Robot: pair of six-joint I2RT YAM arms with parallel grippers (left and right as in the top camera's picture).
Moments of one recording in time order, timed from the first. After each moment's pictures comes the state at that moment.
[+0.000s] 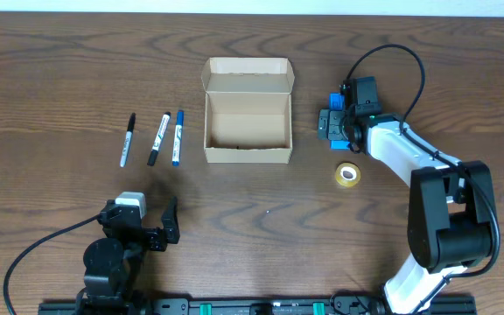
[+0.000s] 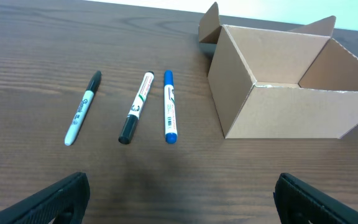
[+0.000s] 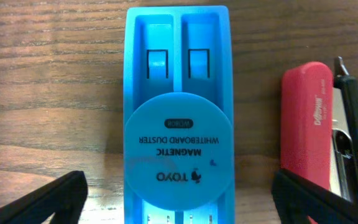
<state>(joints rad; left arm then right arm) -0.11 0.01 0.14 -0.50 0.09 -0.14 0.16 1.88 1.09 -0.27 0.10 0.21</state>
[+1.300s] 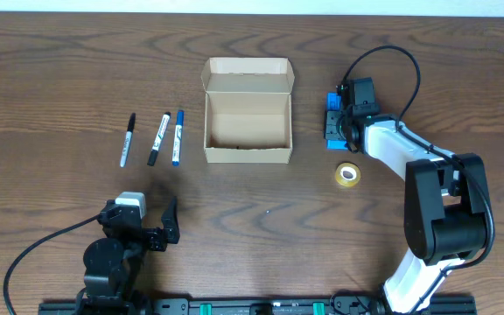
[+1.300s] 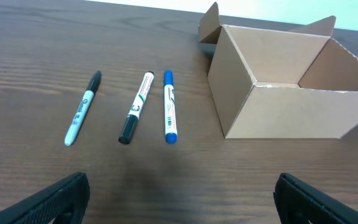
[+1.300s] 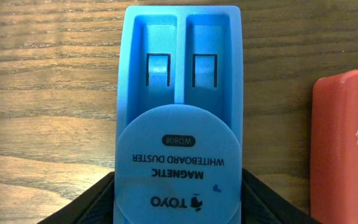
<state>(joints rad) -0.11 0.01 0.14 -0.50 0.09 -0.14 0.16 1.92 1.10 -0.23 0.07 0.22</state>
